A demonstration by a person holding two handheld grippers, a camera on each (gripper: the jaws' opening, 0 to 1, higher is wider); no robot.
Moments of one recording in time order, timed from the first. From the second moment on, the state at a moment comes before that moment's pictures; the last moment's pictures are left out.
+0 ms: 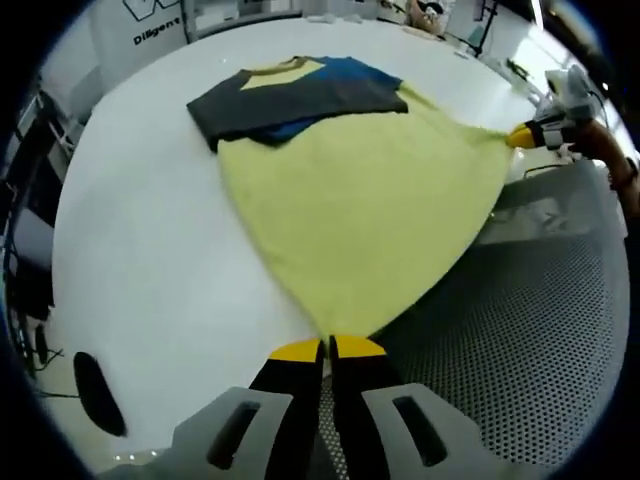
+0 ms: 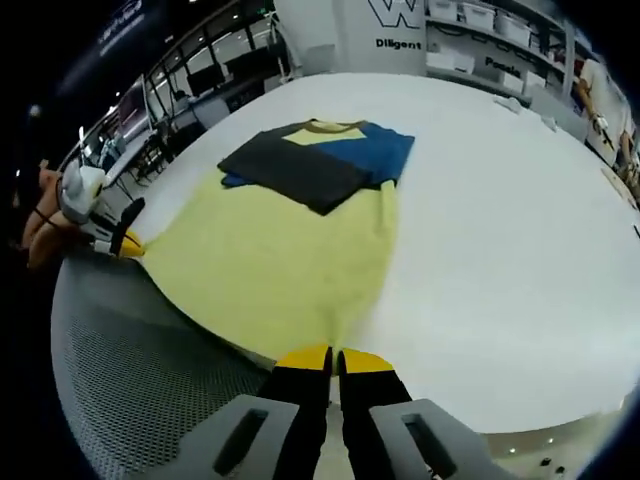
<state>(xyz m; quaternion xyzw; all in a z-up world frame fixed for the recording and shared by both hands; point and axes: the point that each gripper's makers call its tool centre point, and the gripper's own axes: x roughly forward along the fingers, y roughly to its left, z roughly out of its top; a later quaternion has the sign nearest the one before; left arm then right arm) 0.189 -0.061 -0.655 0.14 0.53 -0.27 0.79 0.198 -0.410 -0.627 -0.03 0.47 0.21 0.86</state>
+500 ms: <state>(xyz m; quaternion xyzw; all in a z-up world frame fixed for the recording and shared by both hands) 0.236 -0.057 -0.611 0.13 0.49 -0.25 0.82 0.236 -0.404 -0.590 -0.05 0.43 0.22 0.87</state>
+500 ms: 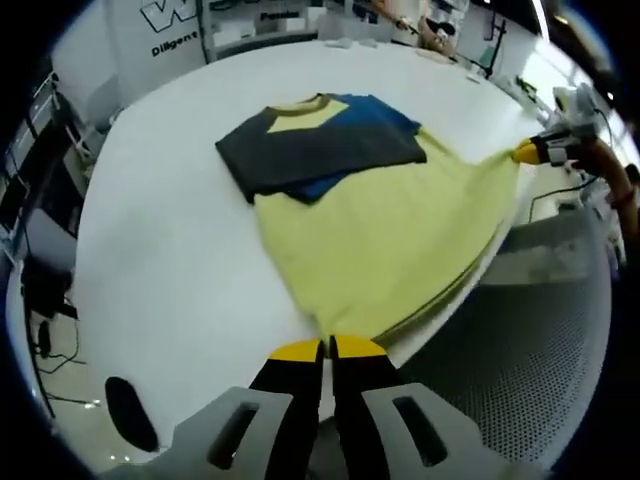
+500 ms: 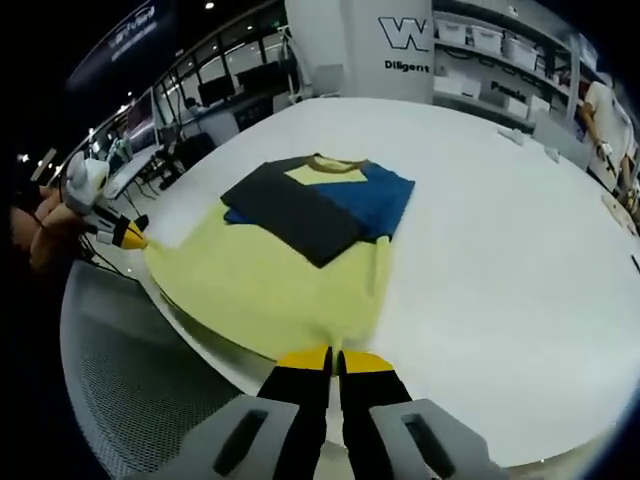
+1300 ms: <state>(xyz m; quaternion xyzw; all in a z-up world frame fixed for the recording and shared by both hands) 0.344 -0.059 -0.544 0.14 0.40 -0.22 0.88 0.325 -0.407 -0.527 -0.07 0.36 0.22 0.90</state>
